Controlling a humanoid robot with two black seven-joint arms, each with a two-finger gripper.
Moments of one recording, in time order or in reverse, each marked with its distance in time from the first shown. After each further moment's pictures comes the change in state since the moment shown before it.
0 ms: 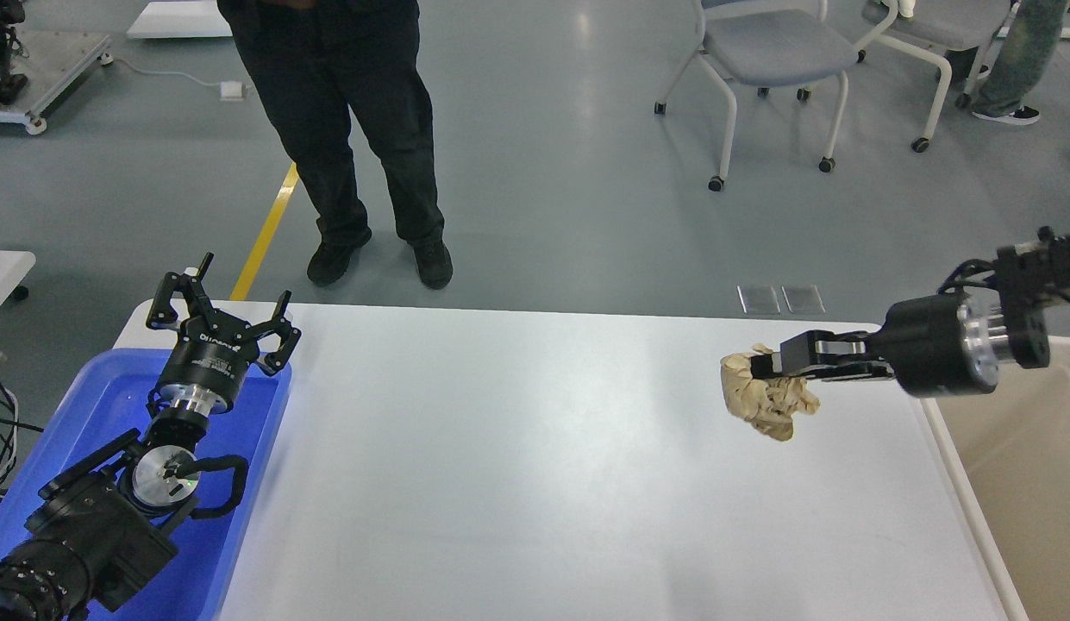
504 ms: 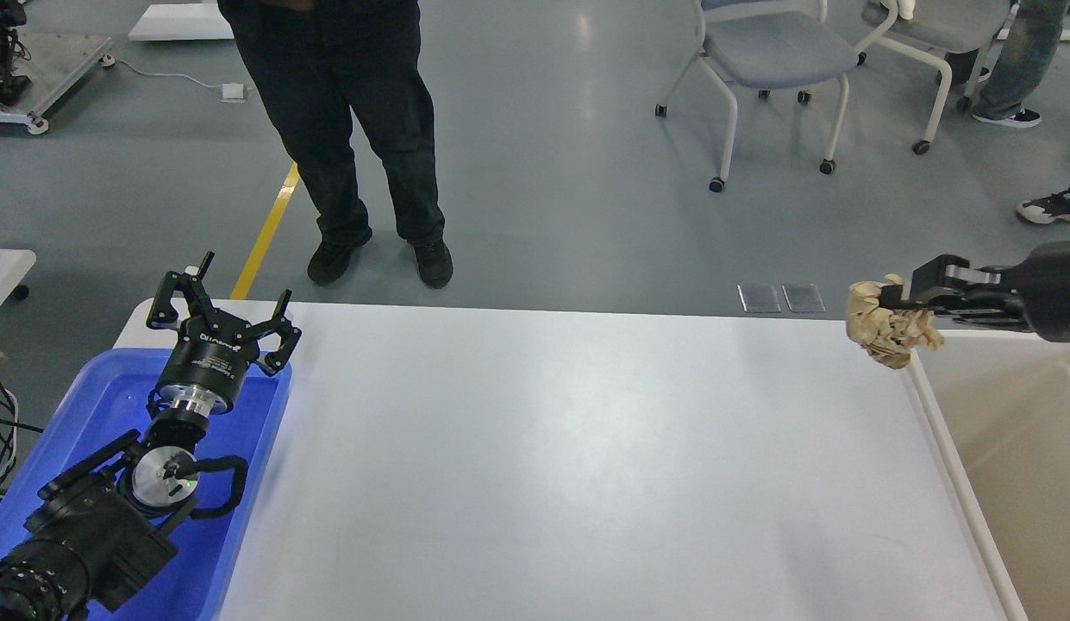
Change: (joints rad) left arm 0.001 0.000 0.000 0.000 0.000 0.000 0.000; right arm 0.079 -0.179 -0.088 -0.222 0.094 -0.058 -0.008
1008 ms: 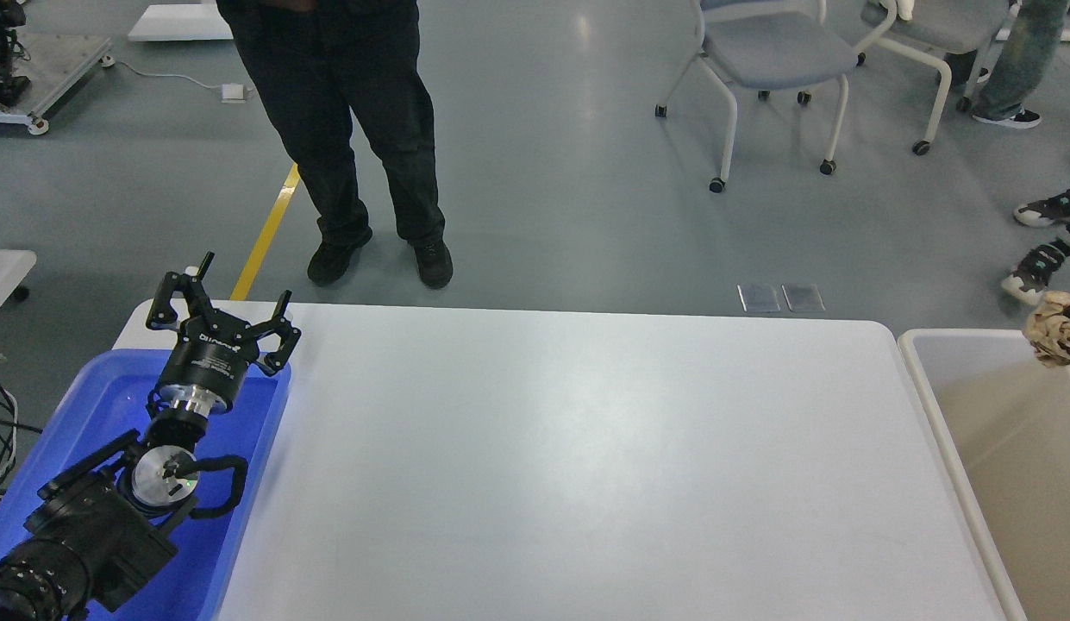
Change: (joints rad) left arm 0.001 0.000 -0.001 0.000 0.000 0.000 0.000; right arm -0.218 0.146 -0.163 -0.564 0.126 -0.360 0.154
